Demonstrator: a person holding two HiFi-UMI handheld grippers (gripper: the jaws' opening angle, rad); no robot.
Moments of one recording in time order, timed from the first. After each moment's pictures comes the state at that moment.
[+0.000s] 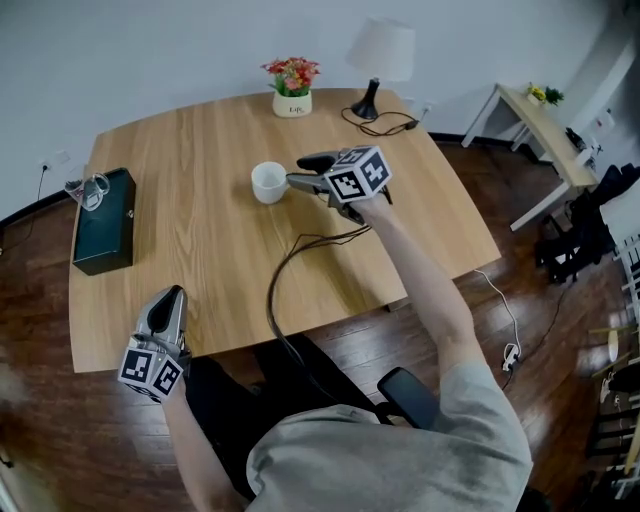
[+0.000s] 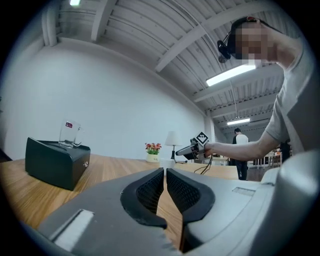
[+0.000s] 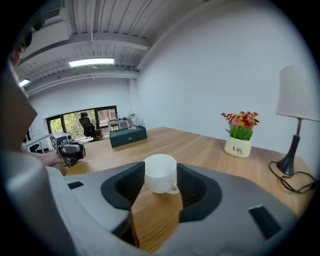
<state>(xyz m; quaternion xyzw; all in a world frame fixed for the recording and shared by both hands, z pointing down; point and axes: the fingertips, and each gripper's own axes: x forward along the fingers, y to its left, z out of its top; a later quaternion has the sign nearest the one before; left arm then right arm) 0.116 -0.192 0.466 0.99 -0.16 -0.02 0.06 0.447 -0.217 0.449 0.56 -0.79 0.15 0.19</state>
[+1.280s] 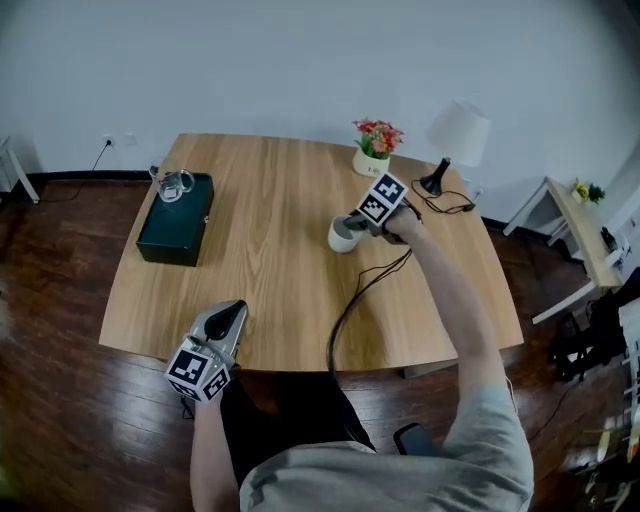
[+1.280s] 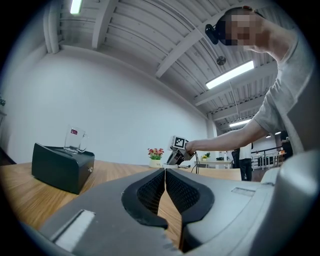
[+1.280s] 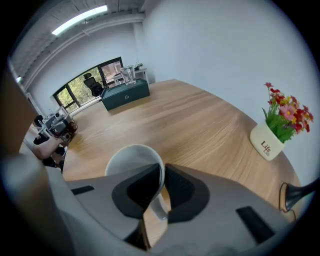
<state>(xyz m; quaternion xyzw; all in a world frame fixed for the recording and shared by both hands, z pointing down) 0.112 -0.188 0.455 0.98 -0.18 -0.05 0.04 0.445 -0.284 0.514 0.41 -0.74 0.28 0.45</state>
